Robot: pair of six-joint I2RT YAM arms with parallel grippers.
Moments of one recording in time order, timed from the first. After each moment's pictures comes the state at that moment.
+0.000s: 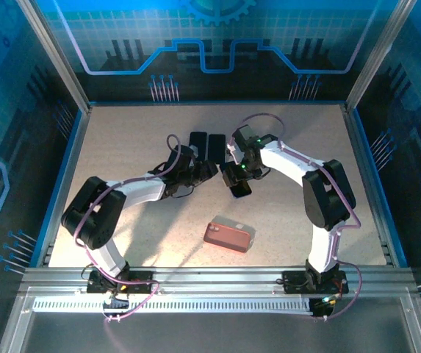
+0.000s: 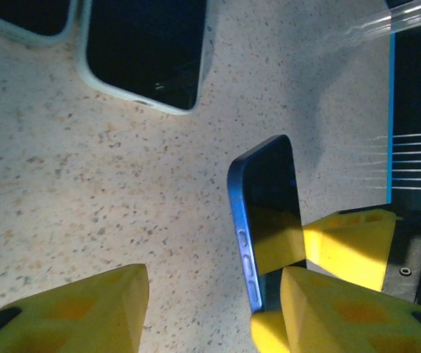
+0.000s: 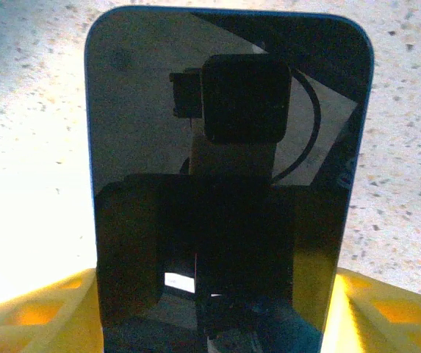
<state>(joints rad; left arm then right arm) -0.50 1.71 0.89 0.16 0.27 -0.98 0.50 1.90 1.42 -0.82 -0.19 0.12</state>
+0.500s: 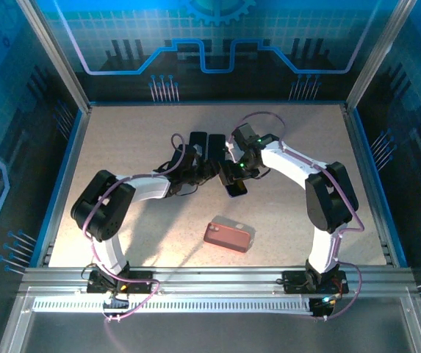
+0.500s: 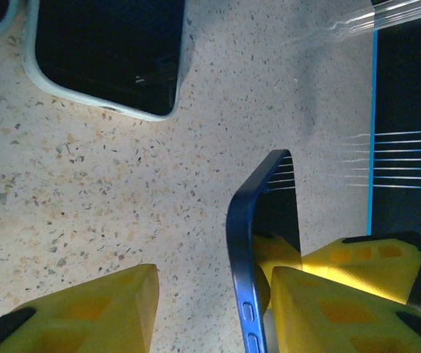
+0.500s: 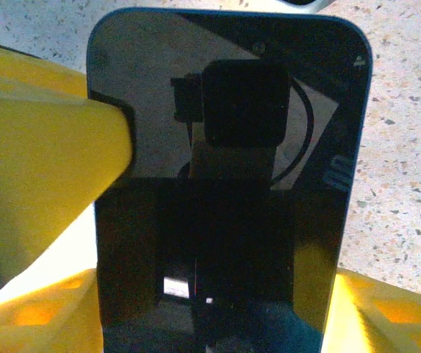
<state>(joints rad) -0.50 1.80 0.92 0.25 0.32 -1.01 0.51 1.87 1.42 -0.80 -0.25 0.16</state>
